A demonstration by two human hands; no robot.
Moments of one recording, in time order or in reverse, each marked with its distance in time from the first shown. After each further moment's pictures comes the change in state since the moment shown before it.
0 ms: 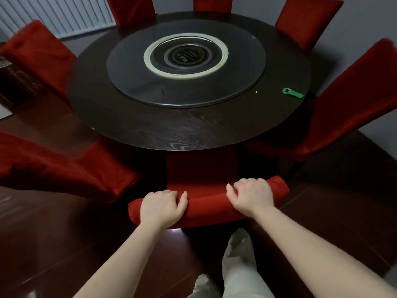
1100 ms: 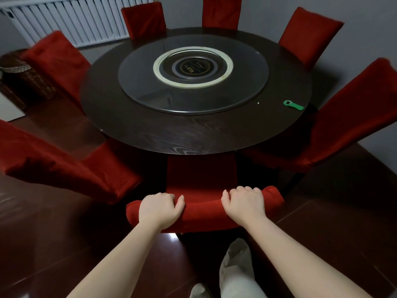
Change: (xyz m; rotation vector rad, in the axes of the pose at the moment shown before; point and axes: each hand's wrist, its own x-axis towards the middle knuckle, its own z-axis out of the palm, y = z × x) left_hand -0.011 -0.001 0.001 0.000 -0.021 -0.075; right_hand -0.016 -0.019 0.002 -0.019 0.043 0.058
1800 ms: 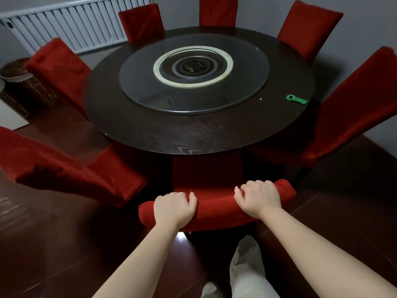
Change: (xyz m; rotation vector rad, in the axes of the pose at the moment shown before) left_hand 0.001 0.016 -0.003 0.051 0.009 -0.066; right_hand 0.003 0.015 0.001 0.017 0.034 -0.059
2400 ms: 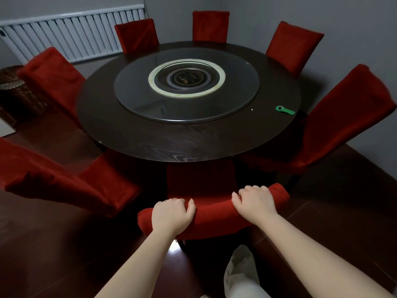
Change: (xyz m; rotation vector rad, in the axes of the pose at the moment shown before) left_hand -0.002 -0.003 0.000 -0.072 -0.014 0.082; right_hand -0.002 0.000 -0.012 -0.028 -0.133 0.090
